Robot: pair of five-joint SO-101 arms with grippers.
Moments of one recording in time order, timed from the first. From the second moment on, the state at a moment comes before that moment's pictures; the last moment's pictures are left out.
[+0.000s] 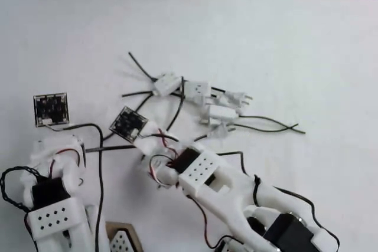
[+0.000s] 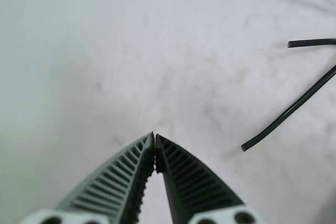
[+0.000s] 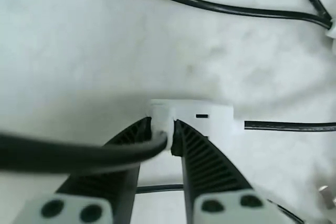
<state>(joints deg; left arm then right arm) -26.2 -76.4 78.3 55.6 -12.6 -51.7 -17.4 54.4 32.0 12.5</state>
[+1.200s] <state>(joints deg) -26.3 -76.4 79.3 55.3 -12.6 -25.4 -29.3 36.9 26.5 17.1</state>
